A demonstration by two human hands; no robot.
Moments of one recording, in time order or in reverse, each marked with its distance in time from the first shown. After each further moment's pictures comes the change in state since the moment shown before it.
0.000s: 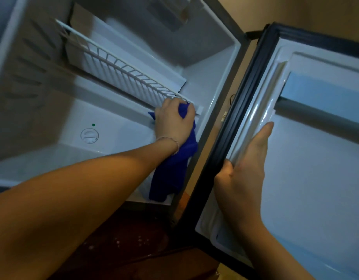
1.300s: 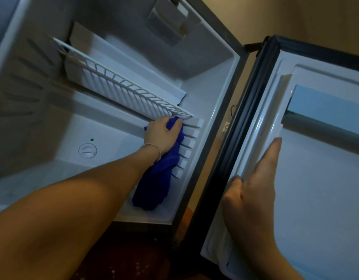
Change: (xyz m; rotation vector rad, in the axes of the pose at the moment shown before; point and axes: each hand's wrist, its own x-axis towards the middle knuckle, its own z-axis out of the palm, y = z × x) left_hand 0.033 -0.050 -0.001 -0.006 -0.165 -0.047; right_hand 0.000 0.010 0.000 0.047 0.042 0.014
